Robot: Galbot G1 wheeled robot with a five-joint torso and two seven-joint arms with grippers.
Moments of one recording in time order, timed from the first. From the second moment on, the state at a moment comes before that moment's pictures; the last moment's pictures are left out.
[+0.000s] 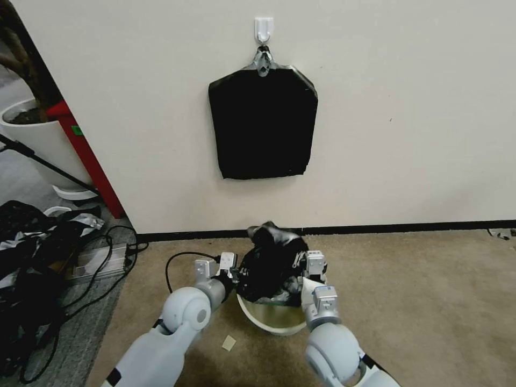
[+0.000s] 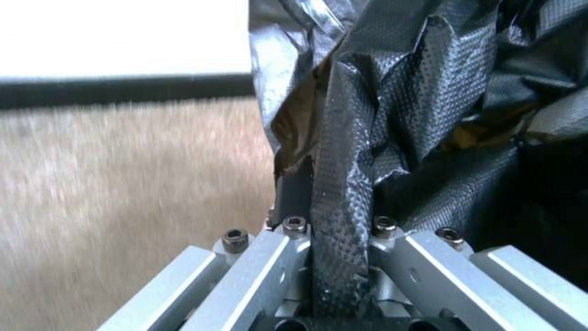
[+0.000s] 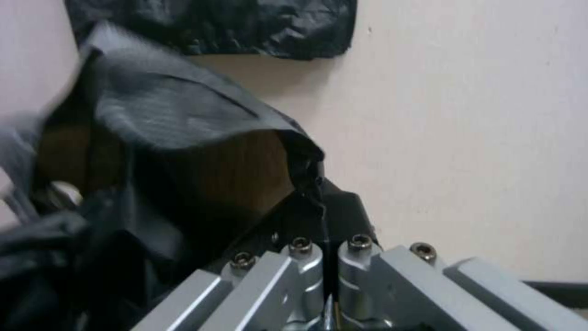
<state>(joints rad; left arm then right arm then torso) 1.18 -1.15 -0.16 -1.86 -0.69 0.52 -0.06 -1.29 1.24 0.02 1.90 0.11 -0.07 0.51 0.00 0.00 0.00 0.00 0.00</state>
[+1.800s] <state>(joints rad) 1.12 -1.21 -0.28 -1.80 -0.70 0.36 -0.03 -1.57 1.07 -0.02 2.06 -0.18 0.07 0.18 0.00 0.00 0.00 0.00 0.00</state>
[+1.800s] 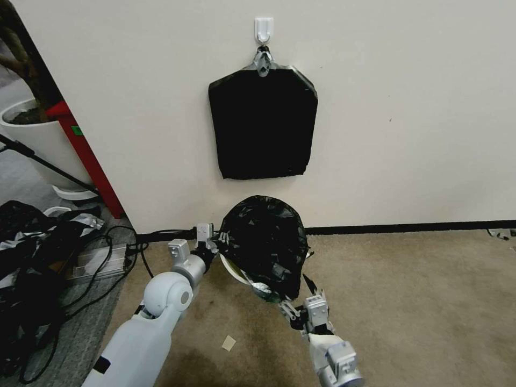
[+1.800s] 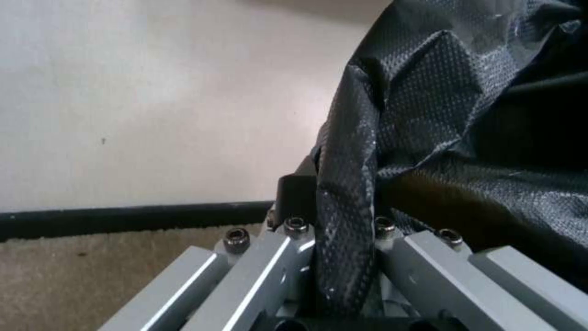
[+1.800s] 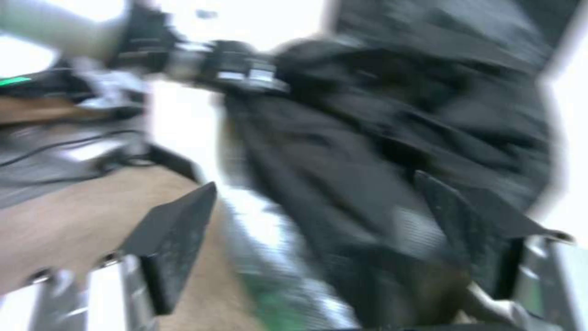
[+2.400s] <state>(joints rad) 1.13 -1.21 -0.31 -1.85 -0.78 0.40 -0.05 -1.53 1.12 0.02 1.95 -0.54 0.09 0.27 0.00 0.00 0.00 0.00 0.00</state>
